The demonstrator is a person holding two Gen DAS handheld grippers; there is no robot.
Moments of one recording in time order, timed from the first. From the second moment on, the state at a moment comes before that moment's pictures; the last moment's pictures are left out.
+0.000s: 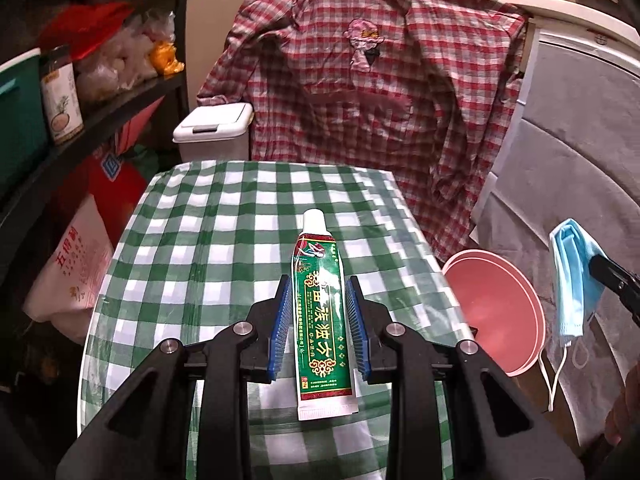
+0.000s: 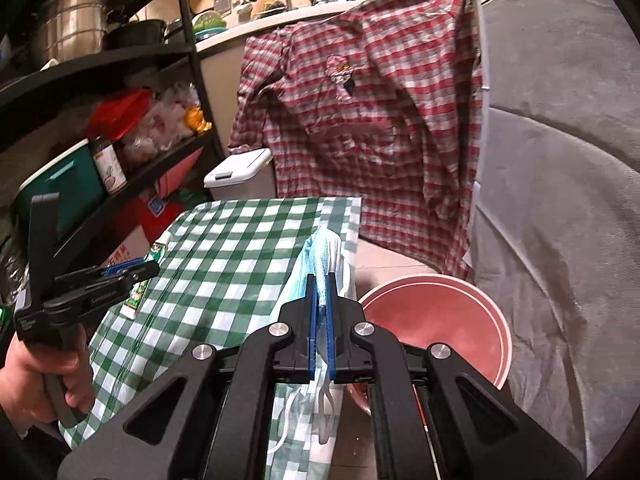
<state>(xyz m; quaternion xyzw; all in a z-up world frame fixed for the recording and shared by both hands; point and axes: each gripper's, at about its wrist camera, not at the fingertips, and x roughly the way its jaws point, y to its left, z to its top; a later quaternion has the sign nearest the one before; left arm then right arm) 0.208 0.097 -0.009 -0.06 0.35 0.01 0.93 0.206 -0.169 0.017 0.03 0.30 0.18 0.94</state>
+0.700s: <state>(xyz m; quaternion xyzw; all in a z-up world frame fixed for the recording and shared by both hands) 0.208 0.034 0.012 -0.04 0.31 -0.04 0.95 0.217 -0.230 0.047 0.03 0.26 0.11 0.96</state>
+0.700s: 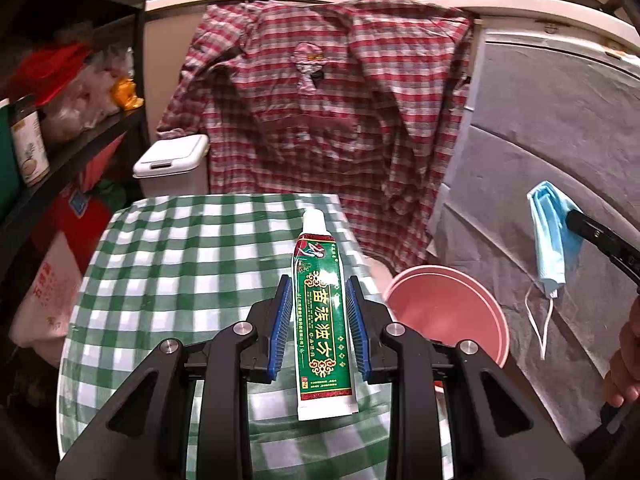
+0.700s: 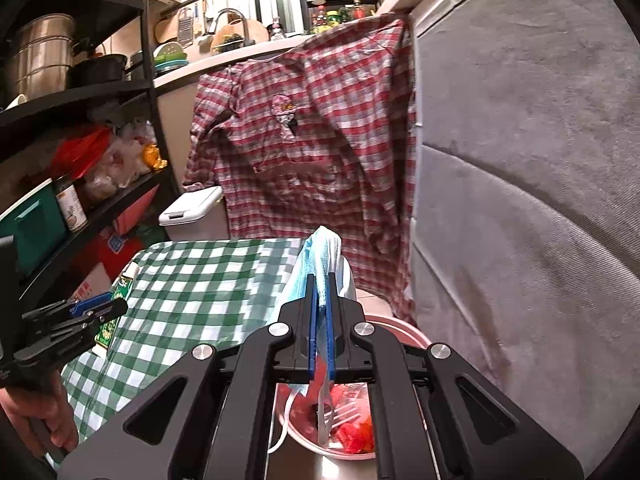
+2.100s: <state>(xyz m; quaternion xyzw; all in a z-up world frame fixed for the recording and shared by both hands) 0.245 -0.078 -0.012 0.00 0.35 -0.17 0.92 0.258 -0.268 0.030 0.07 0.30 0.07 0.95</state>
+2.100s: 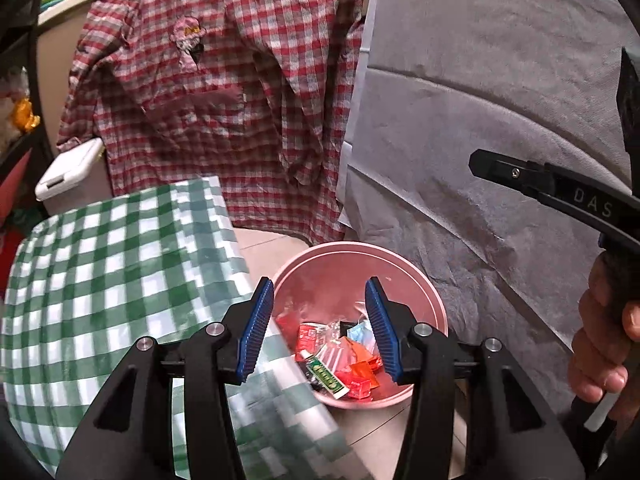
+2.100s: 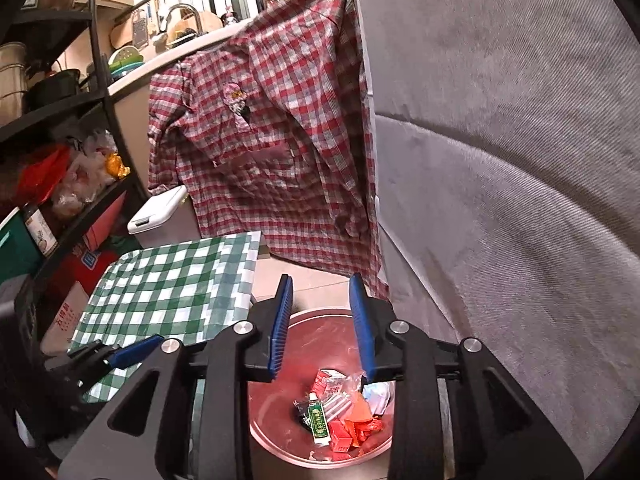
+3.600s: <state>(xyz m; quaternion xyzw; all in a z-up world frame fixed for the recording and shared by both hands) 0.014 -0.027 -0.014 -0.05 0.32 -0.03 0.95 0.035 -0.271 0.012 0.01 0.28 0.02 0.96</state>
